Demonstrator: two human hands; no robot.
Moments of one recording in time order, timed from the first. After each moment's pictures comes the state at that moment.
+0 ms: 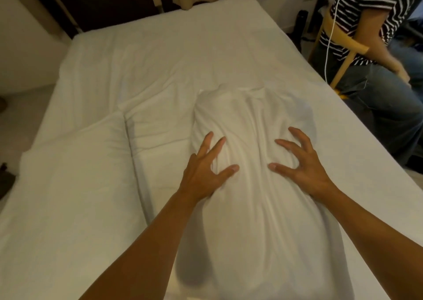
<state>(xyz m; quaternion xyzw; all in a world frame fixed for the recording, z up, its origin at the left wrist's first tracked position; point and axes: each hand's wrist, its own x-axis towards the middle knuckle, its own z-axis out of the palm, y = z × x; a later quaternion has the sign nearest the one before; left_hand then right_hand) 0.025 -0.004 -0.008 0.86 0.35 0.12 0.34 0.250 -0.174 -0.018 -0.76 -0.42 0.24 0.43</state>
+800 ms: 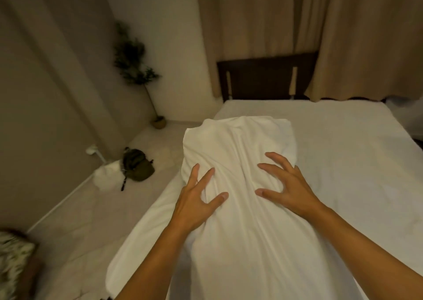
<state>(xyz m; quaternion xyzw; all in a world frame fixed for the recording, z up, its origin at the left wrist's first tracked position) -0.323 -0.064 0.269 0.73 0.59 0.27 0.21 -0.038 -0.068 0.264 -0.52 -0.73 0.23 0.38</state>
